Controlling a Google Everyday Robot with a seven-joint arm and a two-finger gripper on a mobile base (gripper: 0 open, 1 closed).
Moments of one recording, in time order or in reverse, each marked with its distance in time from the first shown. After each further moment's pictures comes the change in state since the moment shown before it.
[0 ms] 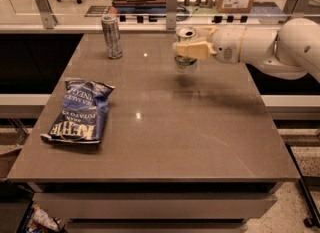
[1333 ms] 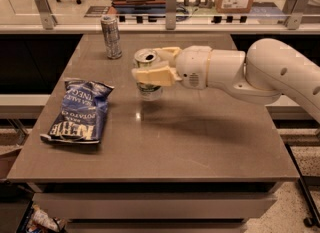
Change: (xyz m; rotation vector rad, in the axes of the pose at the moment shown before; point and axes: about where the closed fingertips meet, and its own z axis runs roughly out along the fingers) arm -0.011 0.141 0.041 -0.146 -0.012 0.010
